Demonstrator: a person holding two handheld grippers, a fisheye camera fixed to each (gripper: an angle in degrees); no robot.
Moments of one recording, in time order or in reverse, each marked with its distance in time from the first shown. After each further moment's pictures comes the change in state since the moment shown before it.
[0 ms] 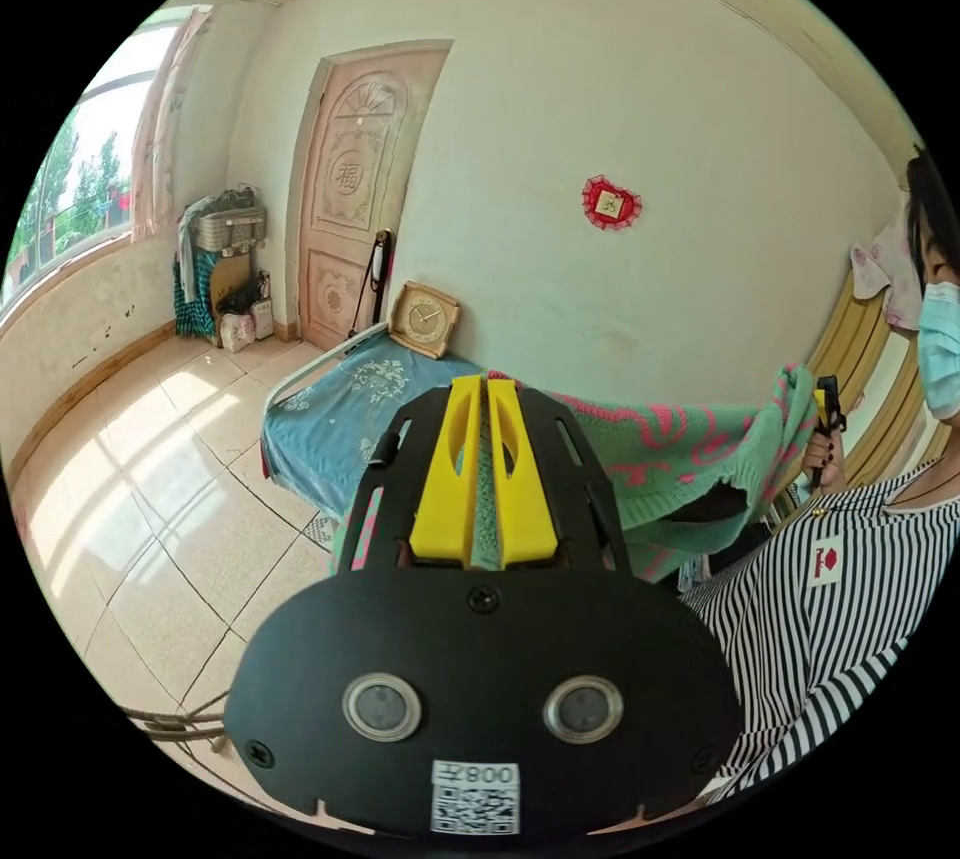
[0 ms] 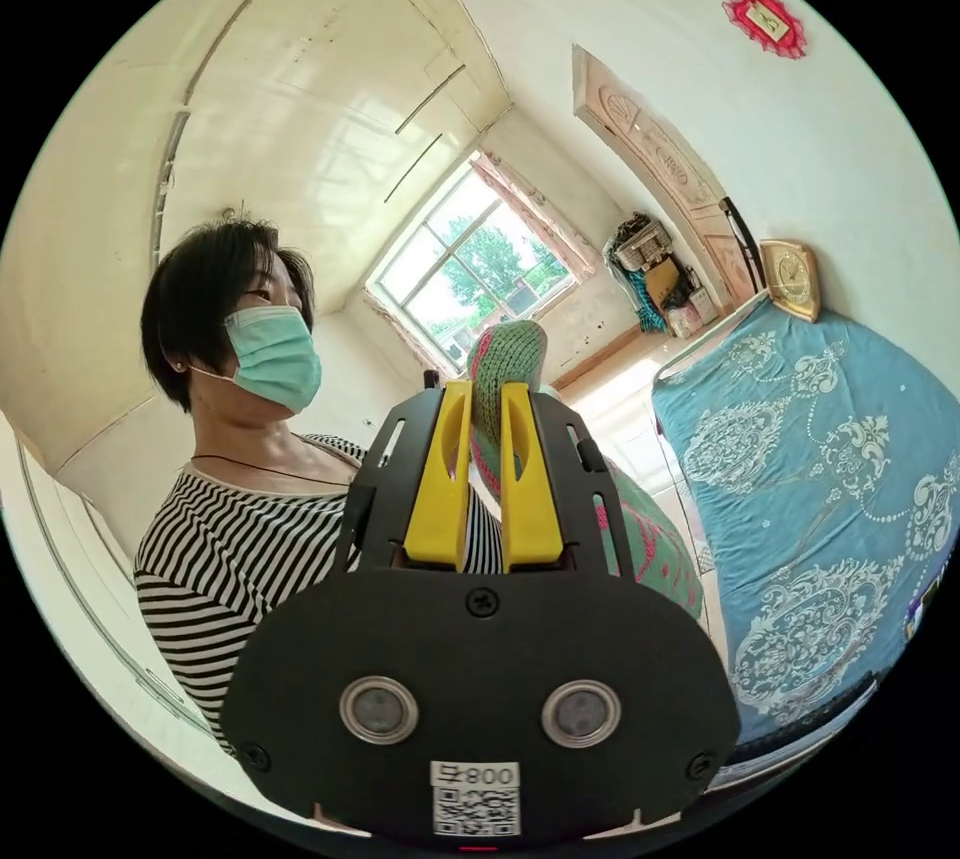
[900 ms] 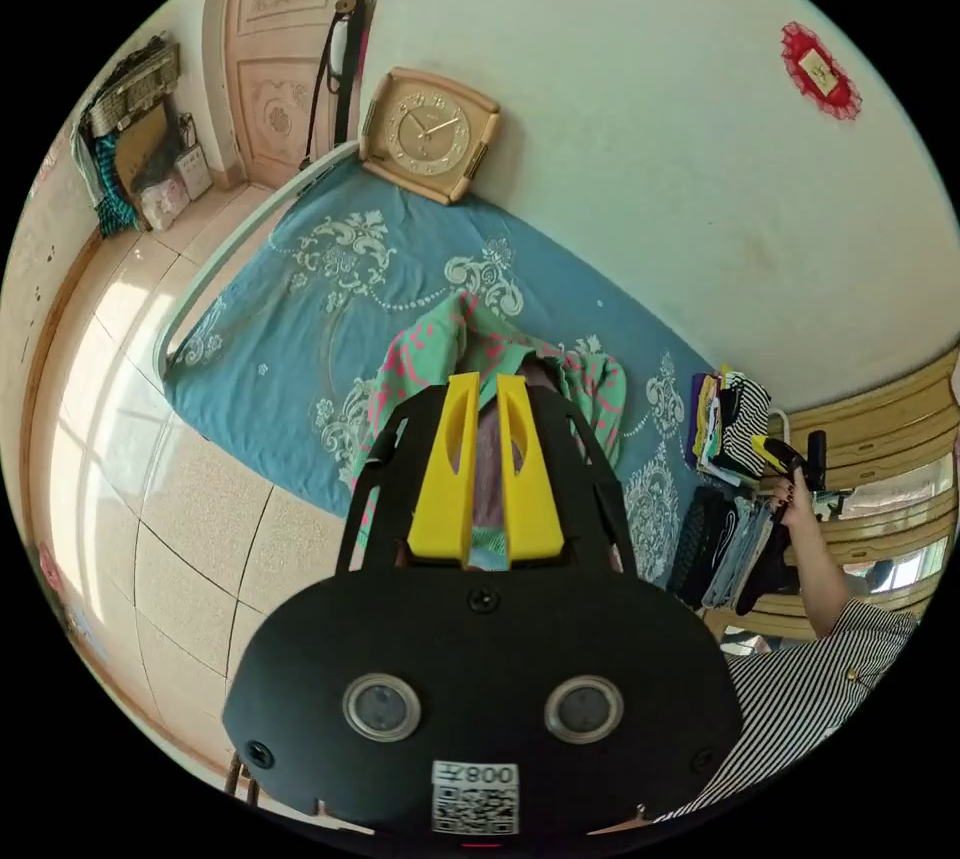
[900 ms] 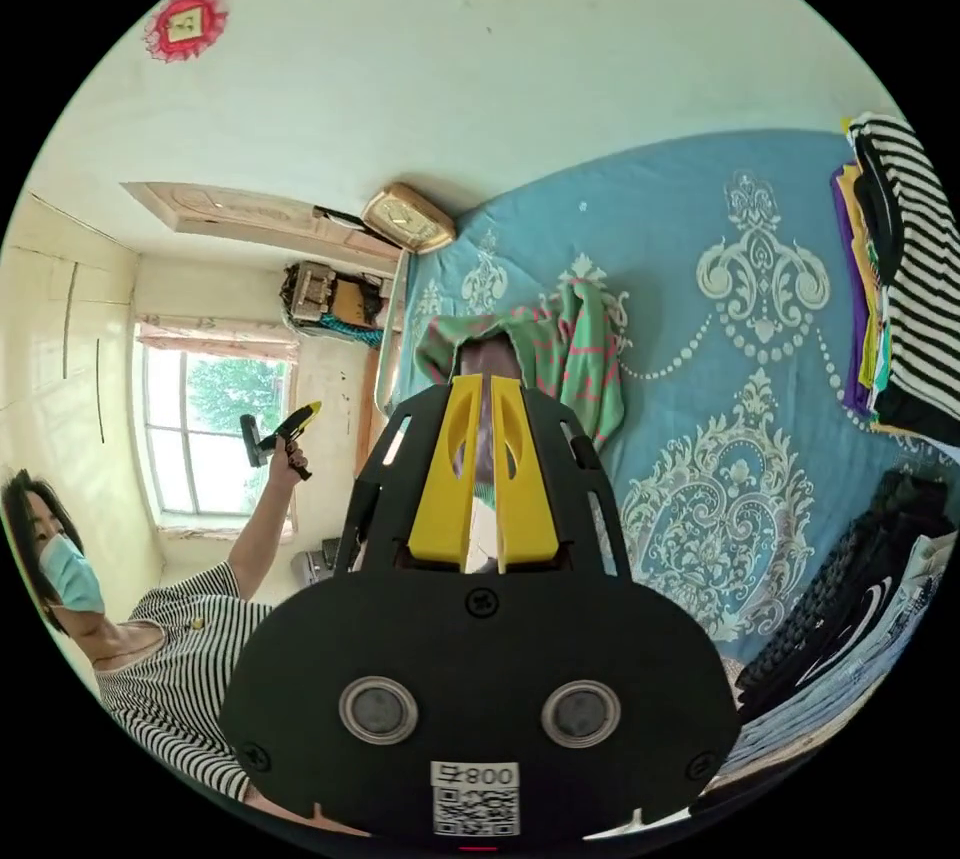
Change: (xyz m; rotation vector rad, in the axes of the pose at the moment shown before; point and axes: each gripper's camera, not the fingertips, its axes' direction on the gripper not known) left arm -0.253 -0.396 0.534 -0.639 0.025 -0.083; right arm 0.559 -0.021 -0.441 0.073 0.612 0.832
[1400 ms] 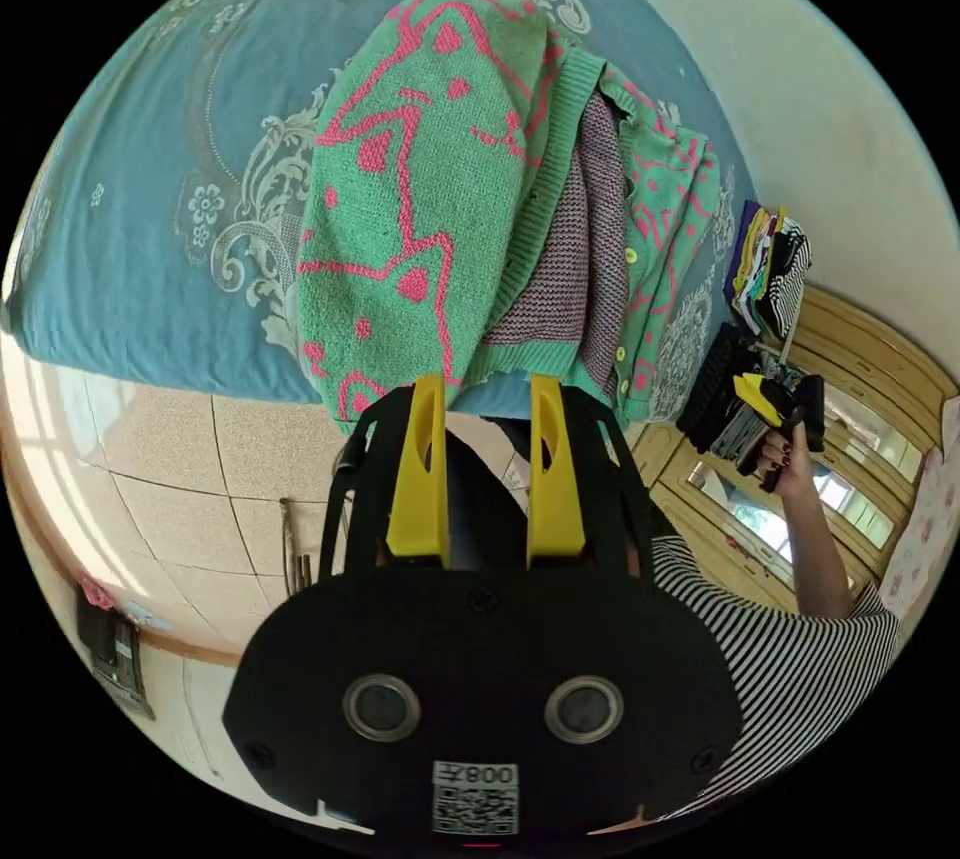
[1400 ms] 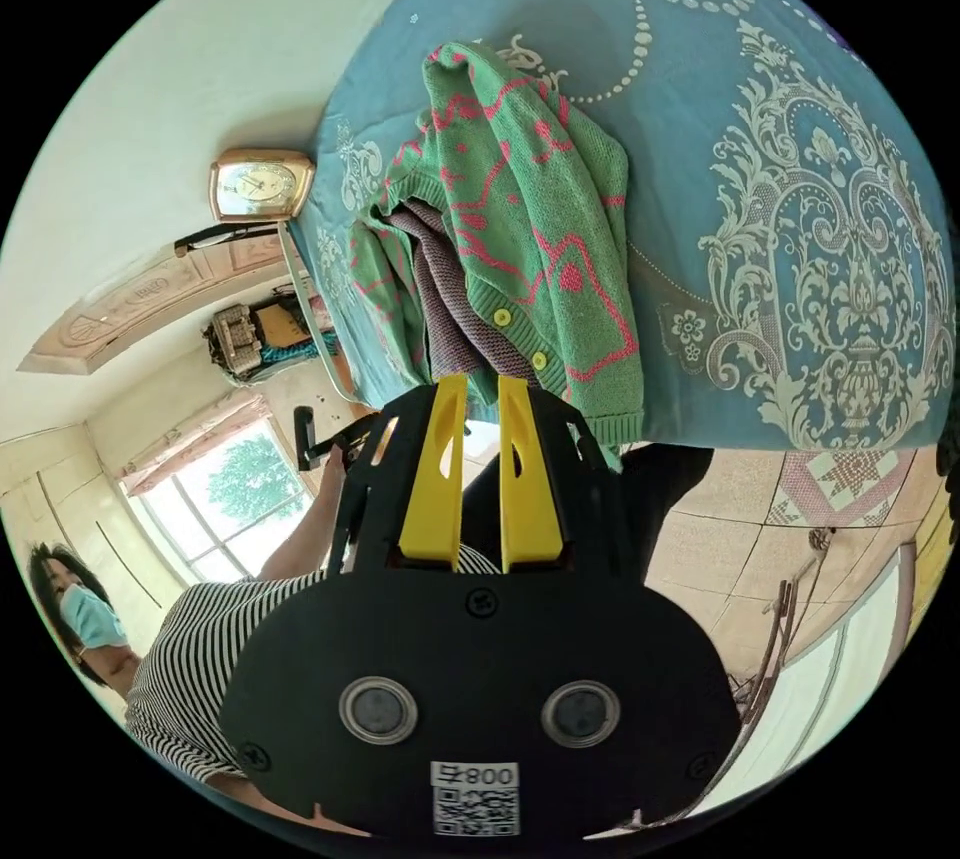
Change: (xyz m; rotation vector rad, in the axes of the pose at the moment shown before) left arm -0.119 -0.175 0.173 -0.712 0.132 0.050; right arm 0.107 -0.009 0.029 -0.160 0.046 0.507
